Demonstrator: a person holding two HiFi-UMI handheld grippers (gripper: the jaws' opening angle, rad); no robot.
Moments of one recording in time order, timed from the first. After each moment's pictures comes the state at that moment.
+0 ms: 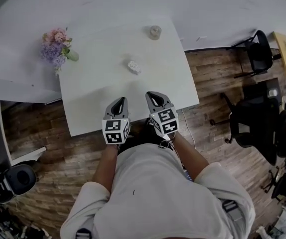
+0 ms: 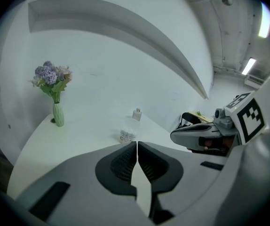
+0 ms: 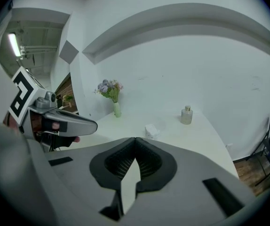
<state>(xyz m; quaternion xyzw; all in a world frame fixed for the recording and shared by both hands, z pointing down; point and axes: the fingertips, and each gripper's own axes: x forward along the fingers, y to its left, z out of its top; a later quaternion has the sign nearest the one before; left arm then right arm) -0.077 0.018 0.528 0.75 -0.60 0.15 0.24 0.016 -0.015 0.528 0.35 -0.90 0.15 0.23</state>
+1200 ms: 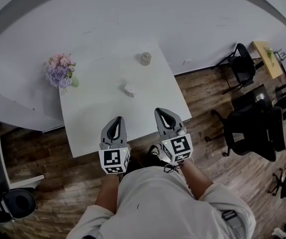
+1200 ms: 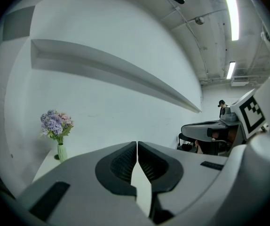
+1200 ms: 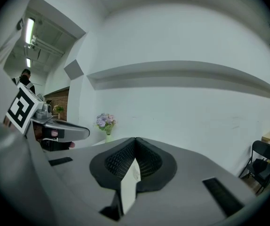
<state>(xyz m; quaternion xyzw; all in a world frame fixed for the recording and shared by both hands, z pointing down) -0.086 0.060 0.384 0.78 -0.62 0.06 0.10 0.045 0.029 0.364 0.43 -0.89 0.03 0.12</state>
